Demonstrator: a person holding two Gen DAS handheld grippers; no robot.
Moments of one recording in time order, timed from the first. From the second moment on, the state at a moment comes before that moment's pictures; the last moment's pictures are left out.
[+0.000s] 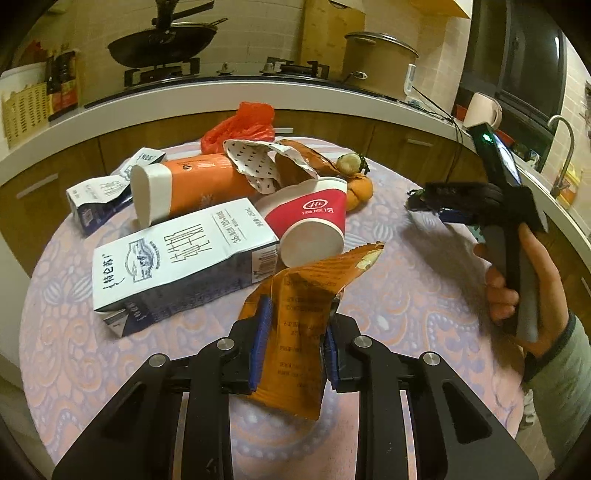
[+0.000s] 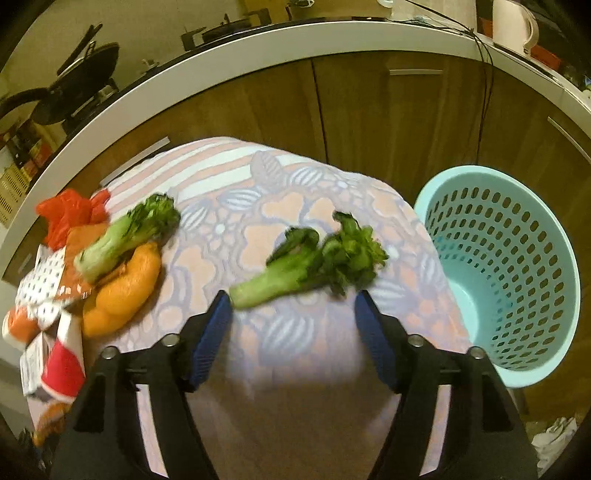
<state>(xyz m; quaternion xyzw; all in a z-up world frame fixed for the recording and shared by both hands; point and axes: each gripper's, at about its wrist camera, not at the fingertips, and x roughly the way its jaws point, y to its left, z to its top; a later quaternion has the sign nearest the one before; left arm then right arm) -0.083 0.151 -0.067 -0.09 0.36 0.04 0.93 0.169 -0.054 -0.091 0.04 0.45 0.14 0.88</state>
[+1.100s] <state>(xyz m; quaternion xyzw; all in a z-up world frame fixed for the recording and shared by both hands) -0.076 0.103 -0.033 -0.12 0.35 -0.06 0.93 0.106 -0.095 -0.033 0.01 0.36 0.15 0.92</state>
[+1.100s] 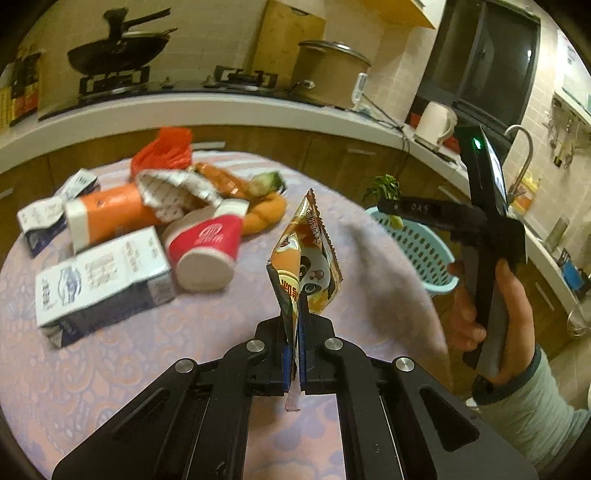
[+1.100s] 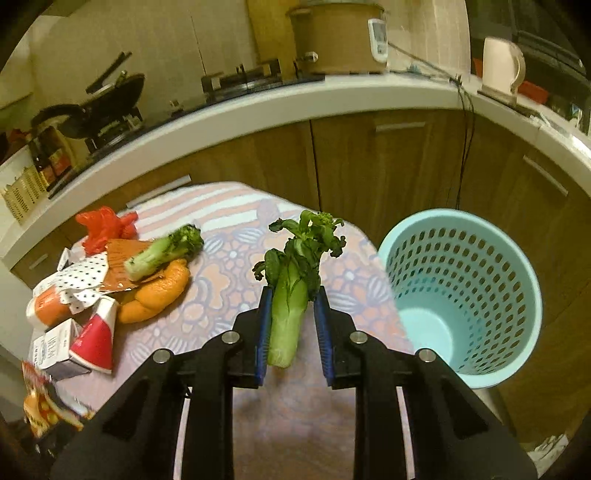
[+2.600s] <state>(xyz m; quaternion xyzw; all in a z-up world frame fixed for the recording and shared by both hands) 0.218 -0.159 -0.135 -0.06 0.51 -0.19 0.83 0.180 -0.314 -0.124 0.08 0.46 0.04 0.88</state>
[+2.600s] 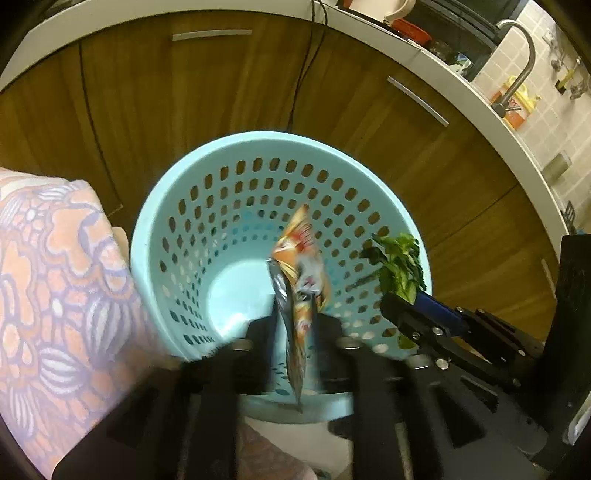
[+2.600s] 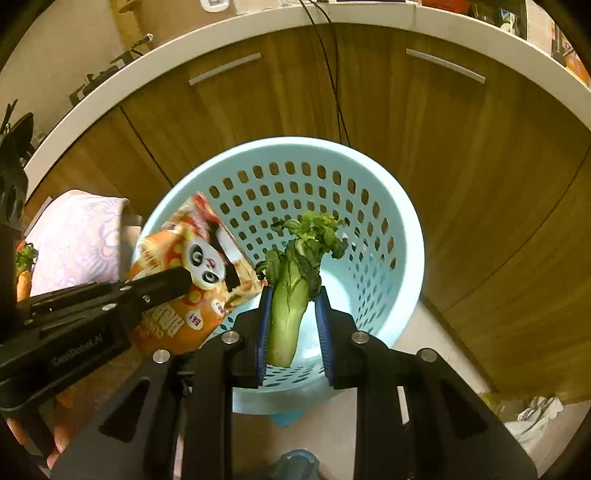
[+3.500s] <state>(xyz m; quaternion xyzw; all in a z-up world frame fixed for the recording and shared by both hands) 0.144 -0.068 -0.067 -0.13 0.42 -0.16 0.88 0.139 -0.252 -0.069 0.05 0.41 0.08 0.91</state>
